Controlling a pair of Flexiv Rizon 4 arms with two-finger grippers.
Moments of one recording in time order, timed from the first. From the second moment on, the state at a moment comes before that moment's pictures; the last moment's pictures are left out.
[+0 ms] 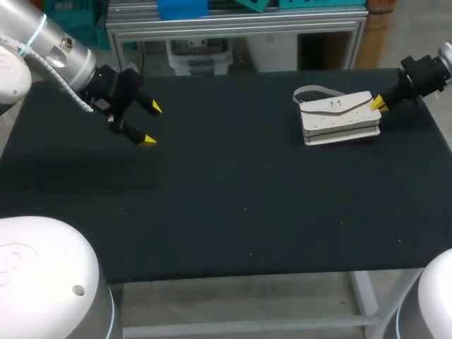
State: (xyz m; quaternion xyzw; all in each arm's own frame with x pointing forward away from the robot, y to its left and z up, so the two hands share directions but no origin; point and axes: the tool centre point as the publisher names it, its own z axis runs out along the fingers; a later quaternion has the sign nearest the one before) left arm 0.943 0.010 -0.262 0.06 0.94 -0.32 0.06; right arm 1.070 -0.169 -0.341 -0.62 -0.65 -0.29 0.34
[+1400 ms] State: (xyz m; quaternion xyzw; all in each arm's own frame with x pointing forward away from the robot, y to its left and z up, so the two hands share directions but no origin) left arm 0.943 0.010 -0.262 0.06 0.94 -0.32 0.06; right arm 0.956 0.038 -0.341 -0.52 -0.68 -0.28 0.43
